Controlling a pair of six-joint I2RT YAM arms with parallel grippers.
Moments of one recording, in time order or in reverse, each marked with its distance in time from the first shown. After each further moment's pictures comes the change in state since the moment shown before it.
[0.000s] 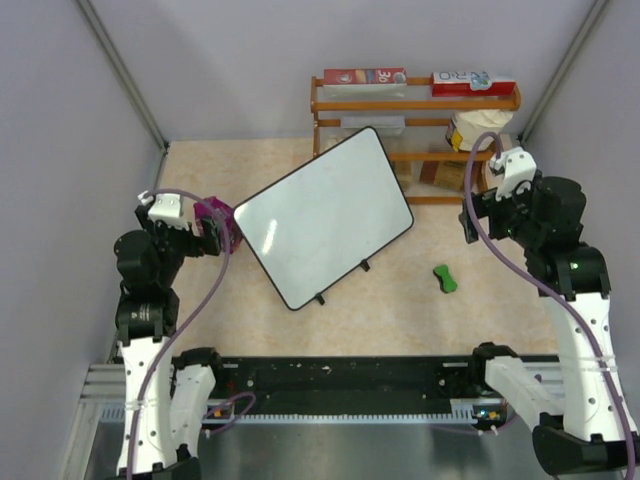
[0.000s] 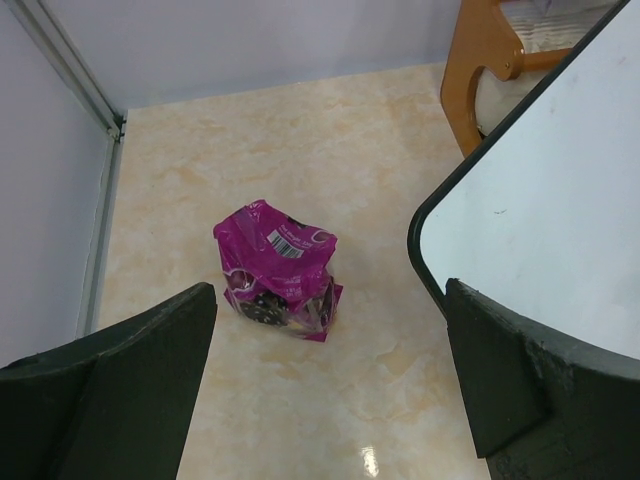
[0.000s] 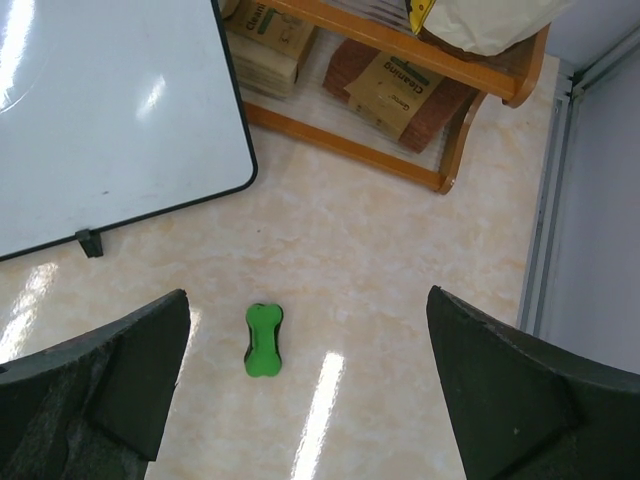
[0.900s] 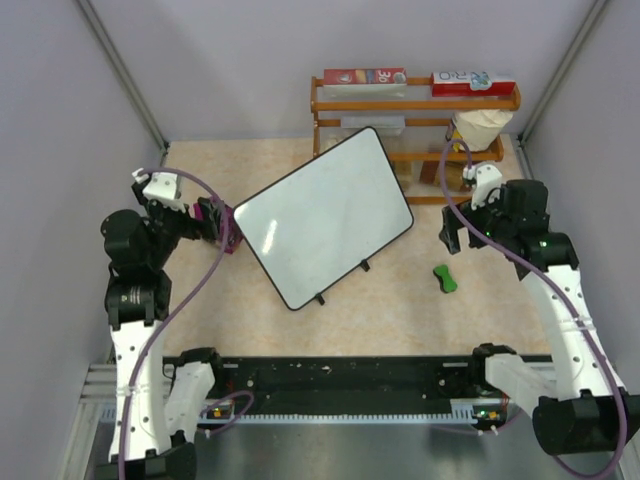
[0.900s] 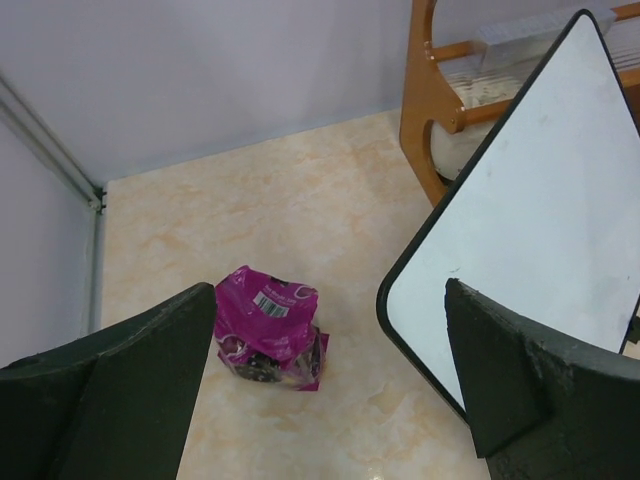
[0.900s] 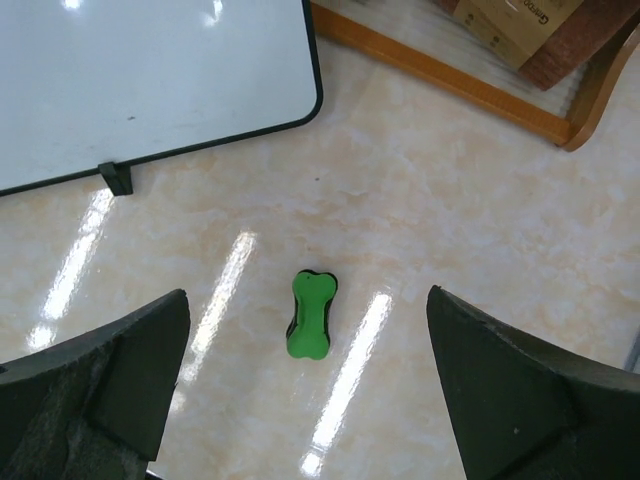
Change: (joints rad) left arm 0.000 0.130 0.148 0.045 0.138 0.021; right arm 0.000 0.132 -0.180 0.079 -0.124 -0.010
